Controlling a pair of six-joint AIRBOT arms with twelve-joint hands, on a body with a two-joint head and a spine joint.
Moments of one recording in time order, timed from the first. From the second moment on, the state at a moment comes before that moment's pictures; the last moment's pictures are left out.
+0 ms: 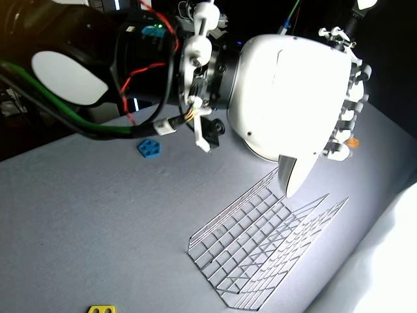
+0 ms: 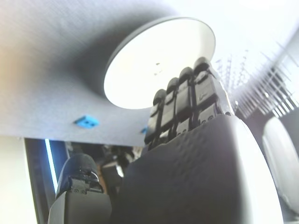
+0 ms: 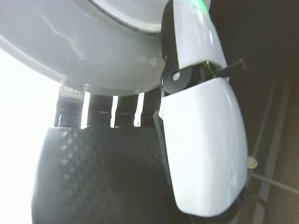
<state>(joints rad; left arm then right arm) 0.54 -0.81 1.35 1.69 -0.84 -0.32 -0.04 -1.00 1.12 -0.03 0.31 -0.25</state>
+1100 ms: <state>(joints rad) 0.57 -0.85 1.41 1.69 -0.80 -0.31 -0.02 -0.99 1.26 -0.11 0.15 -0.06</state>
